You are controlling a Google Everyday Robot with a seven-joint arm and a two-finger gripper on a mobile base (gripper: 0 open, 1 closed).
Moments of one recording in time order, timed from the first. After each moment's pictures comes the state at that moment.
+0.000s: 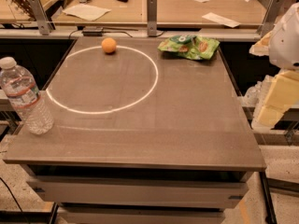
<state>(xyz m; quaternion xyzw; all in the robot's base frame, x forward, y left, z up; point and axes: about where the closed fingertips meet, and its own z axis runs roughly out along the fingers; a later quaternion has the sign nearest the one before) 0.438 -0.217 0.976 -0.60 0.78 -0.03 0.16</state>
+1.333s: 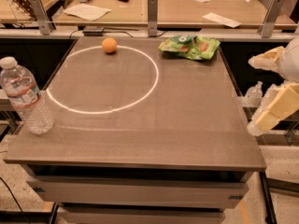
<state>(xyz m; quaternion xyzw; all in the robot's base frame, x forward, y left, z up) 0.446 -0.220 0.951 -0.57 0.77 0.09 0.26</state>
